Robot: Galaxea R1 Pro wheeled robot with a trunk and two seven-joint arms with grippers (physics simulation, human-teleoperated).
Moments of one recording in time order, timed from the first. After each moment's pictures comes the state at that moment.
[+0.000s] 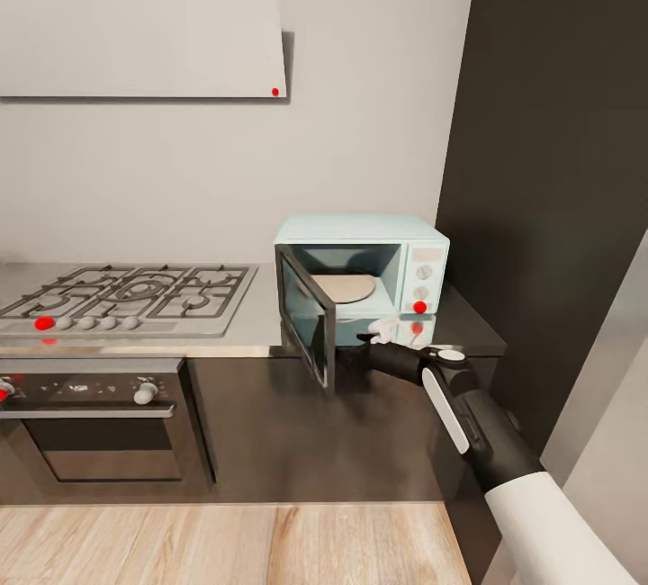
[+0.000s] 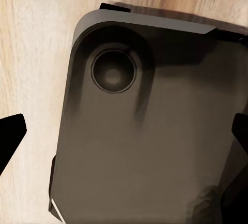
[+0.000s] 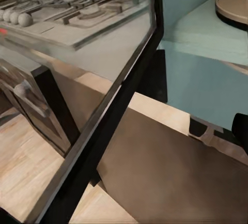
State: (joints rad) left arm -0.01 0.00 0.01 -0.04 0.20 -0.08 0.00; right arm -0.68 -0.03 0.22 -1.20 -0.17 0.55 0.58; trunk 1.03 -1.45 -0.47
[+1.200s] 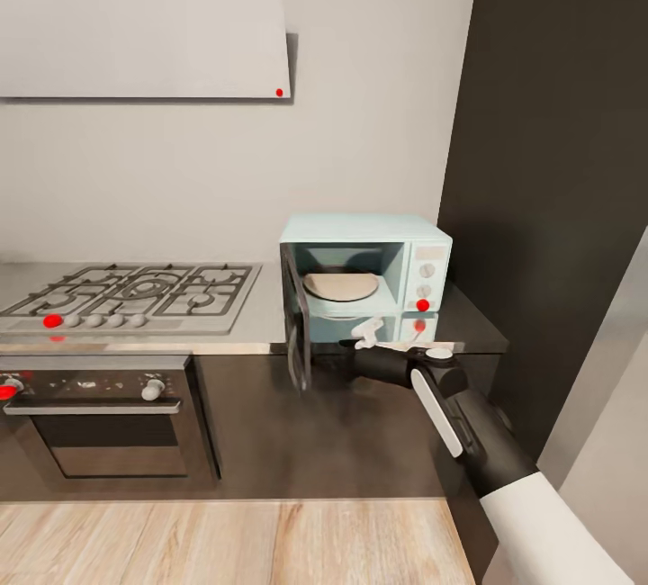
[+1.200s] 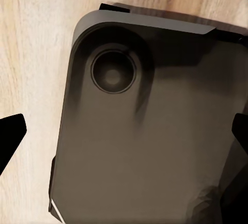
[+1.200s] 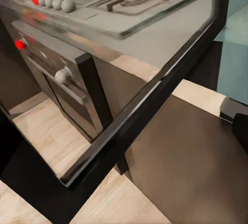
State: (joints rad) left arm -0.01 0.00 0.01 -0.04 0.19 -0.08 -0.01; right arm -0.68 -0.02 0.30 -1.26 -0.20 0.62 0.61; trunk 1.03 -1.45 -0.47
